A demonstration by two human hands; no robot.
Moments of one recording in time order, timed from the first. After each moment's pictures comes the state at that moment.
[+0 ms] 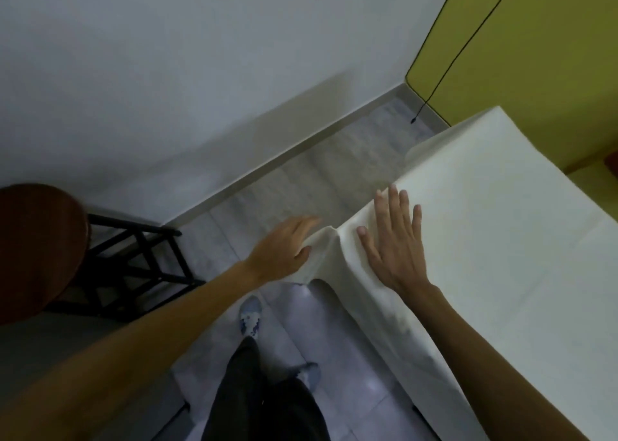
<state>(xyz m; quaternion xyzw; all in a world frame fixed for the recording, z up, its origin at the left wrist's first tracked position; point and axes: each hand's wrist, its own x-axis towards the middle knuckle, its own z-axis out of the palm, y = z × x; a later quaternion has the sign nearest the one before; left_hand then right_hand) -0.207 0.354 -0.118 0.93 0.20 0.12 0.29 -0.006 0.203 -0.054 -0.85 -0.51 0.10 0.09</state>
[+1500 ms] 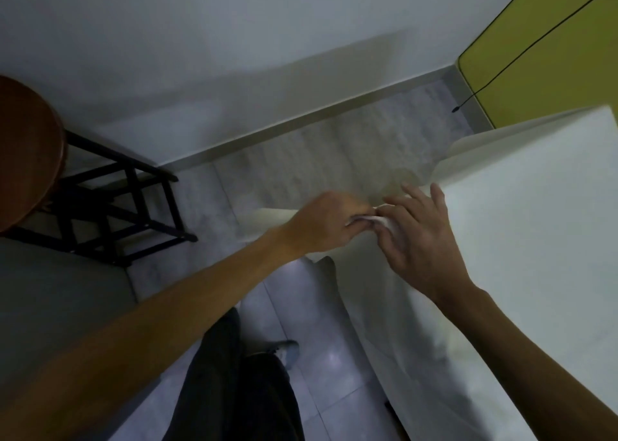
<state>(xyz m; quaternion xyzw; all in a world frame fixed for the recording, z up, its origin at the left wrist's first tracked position) -0.166 0.357 -0.137 0.88 0.14 0.22 0.40 -0.014 0.231 -0.079 -0.69 -0.71 0.00 0.15</state>
